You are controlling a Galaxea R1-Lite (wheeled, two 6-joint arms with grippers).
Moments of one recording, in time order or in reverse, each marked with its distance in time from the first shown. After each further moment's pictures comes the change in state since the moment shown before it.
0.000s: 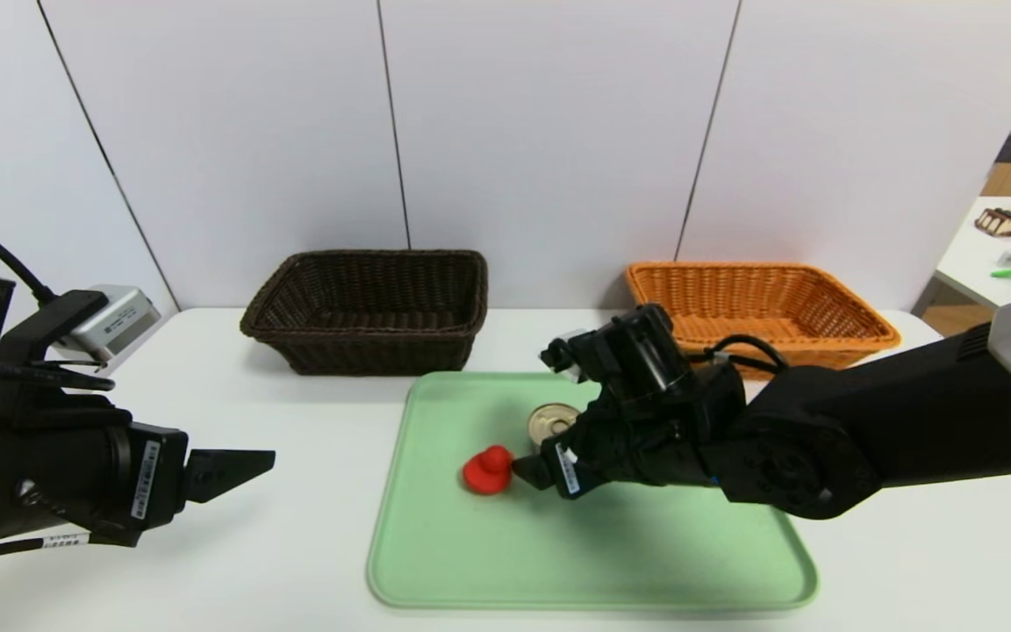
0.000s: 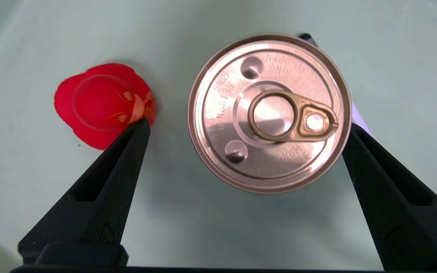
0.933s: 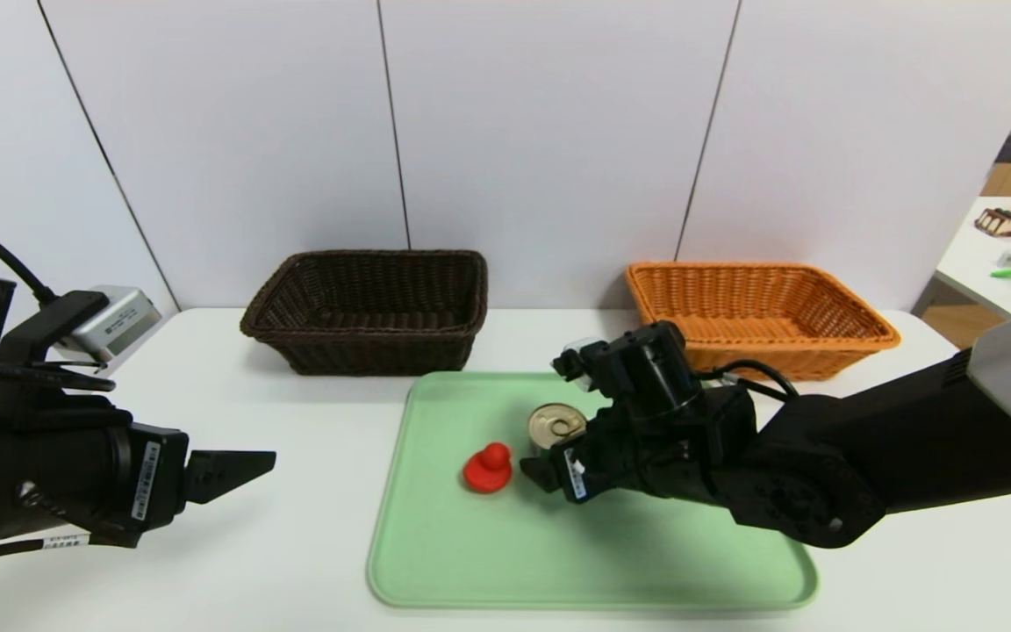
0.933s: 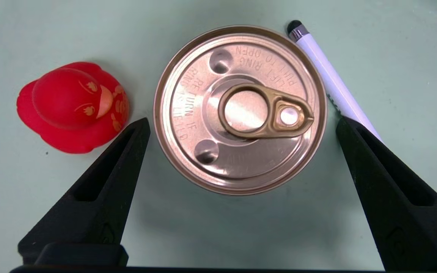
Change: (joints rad) left arm -0.001 0.000 0.001 0.001 -0.001 0.001; right arm -0.016 0.003 0.098 -0.142 -0.033 -0.002
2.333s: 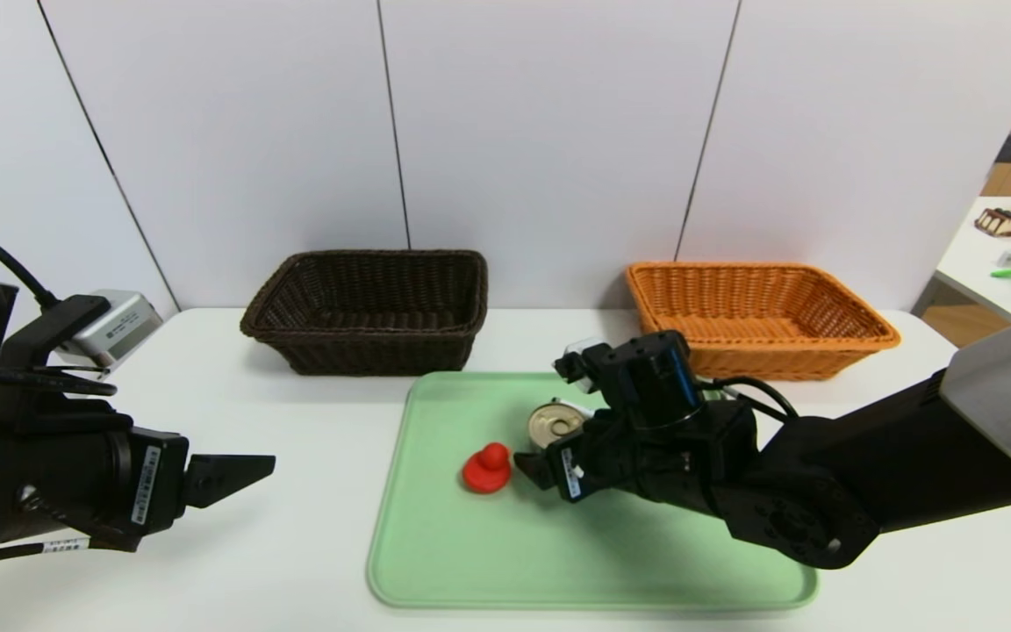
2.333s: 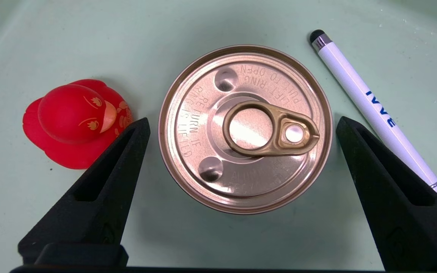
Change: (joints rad) left arm 0.000 0.000 0.007 0.000 -0.001 0.002; right arm 0.000 0.017 0.063 -0.157 0.006 -0.001
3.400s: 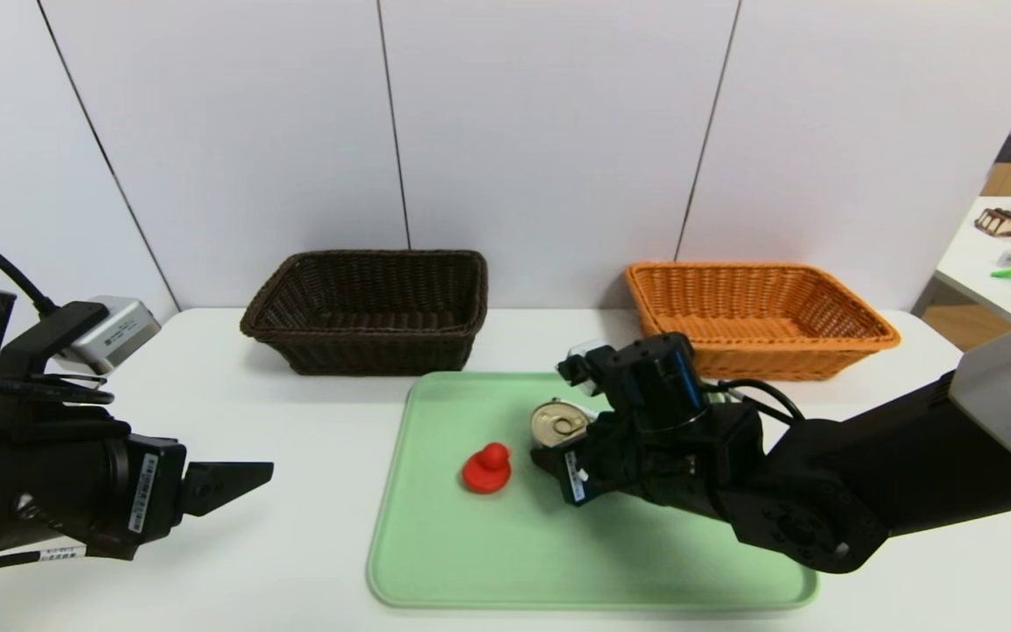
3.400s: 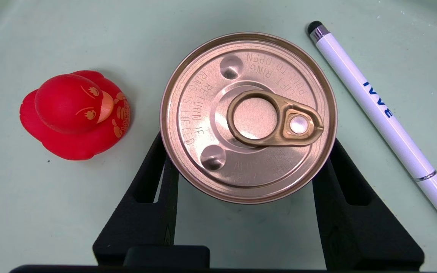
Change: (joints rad) left arm -0.001 -0.009 0.014 0.000 0.001 0.001; right arm 0.000 -0.011 0.015 0.000 0.001 -0.003
